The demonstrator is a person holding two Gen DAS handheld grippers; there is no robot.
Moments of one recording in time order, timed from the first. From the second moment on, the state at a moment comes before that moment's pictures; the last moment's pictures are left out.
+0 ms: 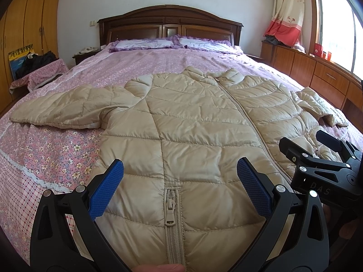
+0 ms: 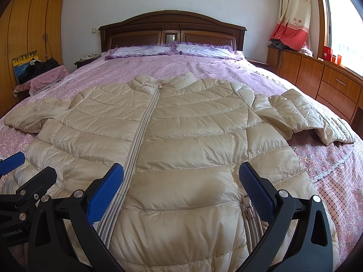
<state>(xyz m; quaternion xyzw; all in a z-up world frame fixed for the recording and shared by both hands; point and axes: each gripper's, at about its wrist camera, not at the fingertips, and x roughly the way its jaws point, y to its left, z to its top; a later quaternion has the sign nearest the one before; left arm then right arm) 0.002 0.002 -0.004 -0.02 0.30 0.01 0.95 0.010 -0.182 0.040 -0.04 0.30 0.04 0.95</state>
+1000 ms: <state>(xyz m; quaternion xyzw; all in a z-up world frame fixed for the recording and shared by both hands) 0.045 0.102 0.028 -0.16 0.32 0.03 0.93 0.011 -0.177 0.035 -0.04 0.31 0.04 0.95</state>
